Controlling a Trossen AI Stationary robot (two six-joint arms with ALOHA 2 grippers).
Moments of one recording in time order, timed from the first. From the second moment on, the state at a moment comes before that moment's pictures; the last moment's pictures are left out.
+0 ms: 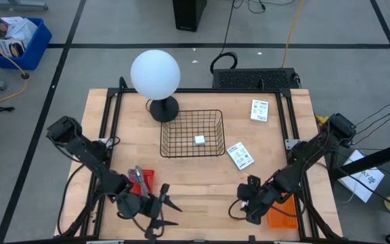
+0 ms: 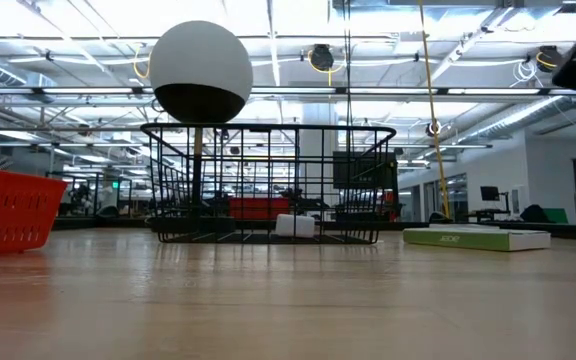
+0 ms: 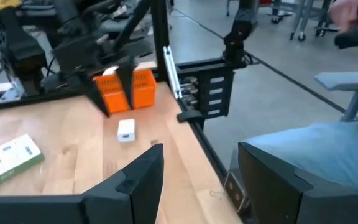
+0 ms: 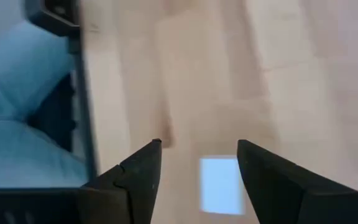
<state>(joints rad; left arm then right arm) -0.77 1.58 0.91 0.41 -0.42 -0.11 0.74 1.52 0.97 -0.50 0.12 0.96</state>
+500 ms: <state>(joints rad) -0.76 1.59 0.92 0.42 -0.41 -0.12 0.76 1.62 0.97 -0.61 0.08 0.97</state>
